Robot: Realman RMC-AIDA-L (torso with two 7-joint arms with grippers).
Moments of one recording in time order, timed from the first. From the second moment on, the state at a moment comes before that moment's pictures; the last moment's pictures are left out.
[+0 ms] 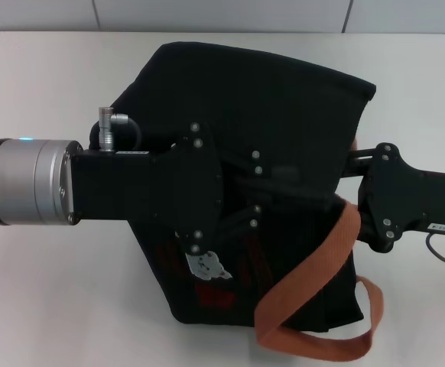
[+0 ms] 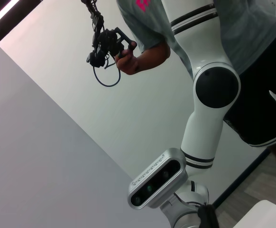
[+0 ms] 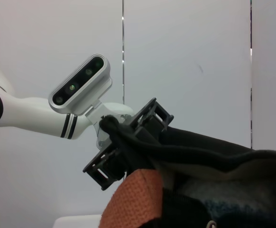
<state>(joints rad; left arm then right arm) -0.34 -2.08 1.33 1.00 1.36 1.74 -0.54 0.44 2.08 -0.91 -0.58 -1.67 -1.80 0.97</state>
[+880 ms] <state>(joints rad) -0.35 -2.08 1.34 1.00 1.36 1.74 -0.54 0.47 2.09 -0.94 -0.57 -1.66 -1.75 0.94</state>
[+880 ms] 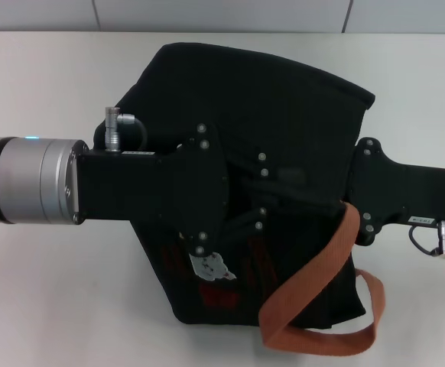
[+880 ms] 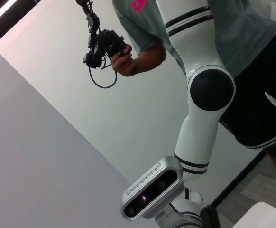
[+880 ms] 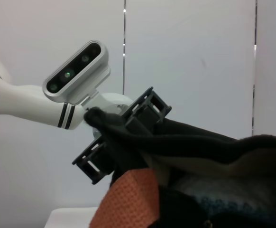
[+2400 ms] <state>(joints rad) -0.39 -2.08 1.36 0.93 1.23 1.67 -0.51 0.27 2.08 -0.63 -0.78 -1.97 -1.87 1.23</state>
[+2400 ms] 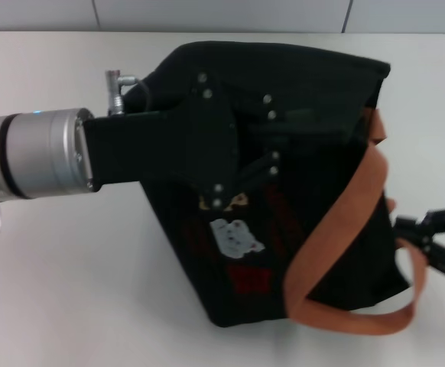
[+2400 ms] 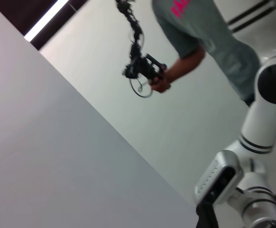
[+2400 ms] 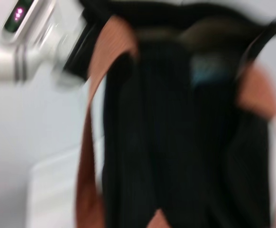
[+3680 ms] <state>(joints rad) -0.32 -2.08 1.45 0.20 0.71 1.76 -0.19 0.26 2.08 -0.40 -0.68 -1.79 -1.89 1.14</state>
